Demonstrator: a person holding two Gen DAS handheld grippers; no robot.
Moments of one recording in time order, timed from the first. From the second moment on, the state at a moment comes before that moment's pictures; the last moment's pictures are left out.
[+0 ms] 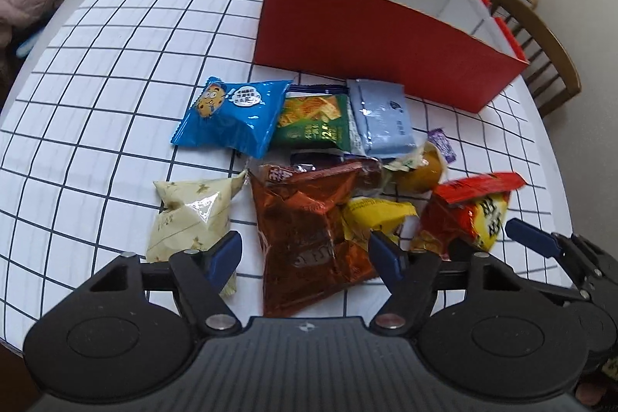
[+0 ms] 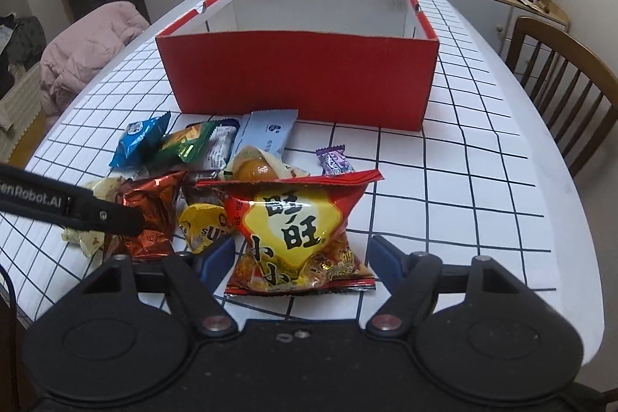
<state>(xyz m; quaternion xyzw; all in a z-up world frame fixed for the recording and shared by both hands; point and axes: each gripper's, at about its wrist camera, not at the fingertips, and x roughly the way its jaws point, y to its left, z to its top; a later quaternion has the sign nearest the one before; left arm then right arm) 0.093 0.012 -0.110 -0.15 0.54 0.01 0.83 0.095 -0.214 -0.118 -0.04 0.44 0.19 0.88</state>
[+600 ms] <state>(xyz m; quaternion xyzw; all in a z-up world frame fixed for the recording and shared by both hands) 0.101 0.016 -0.123 -0.17 0.55 0.02 0.82 0.100 -0.210 -0.123 -0.04 0.44 0.20 0.87</state>
